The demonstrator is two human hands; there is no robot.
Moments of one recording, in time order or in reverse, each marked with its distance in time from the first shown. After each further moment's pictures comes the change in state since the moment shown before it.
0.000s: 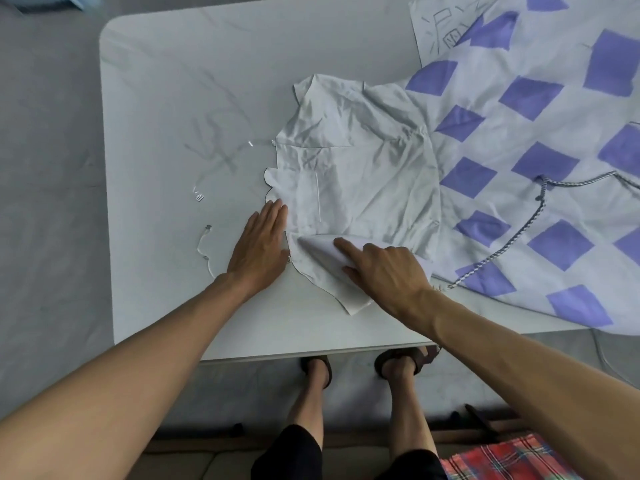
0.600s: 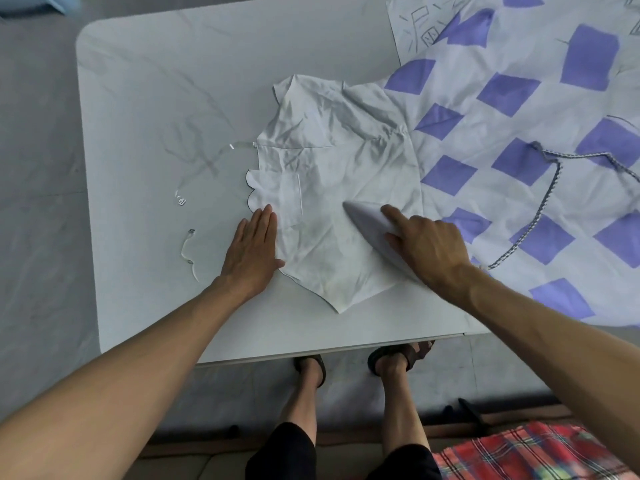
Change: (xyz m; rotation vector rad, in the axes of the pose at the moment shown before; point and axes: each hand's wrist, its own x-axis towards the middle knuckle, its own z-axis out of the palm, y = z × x) left_hand 0.003 0.022 0.000 0.136 -0.111 -0.074; right_hand -0.010 0.087 -0.008 -0.002 0.073 0.246
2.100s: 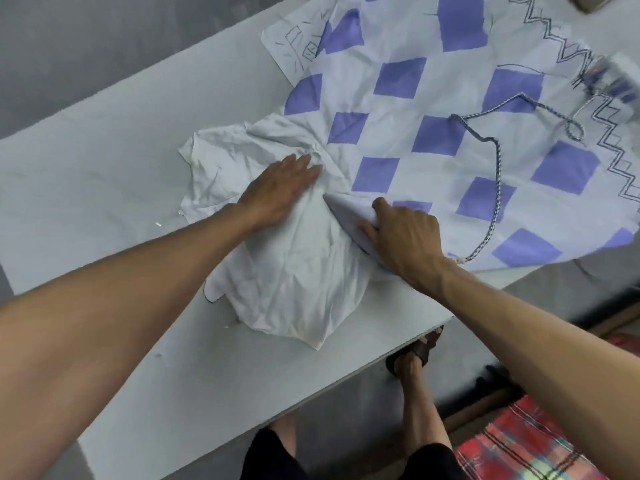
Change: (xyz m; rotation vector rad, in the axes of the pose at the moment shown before) left_hand 0.169 0.107 -0.109 0.052 0.087 0.667; right_hand -0.004 0.036 -0.003 0.172 0.065 0.450
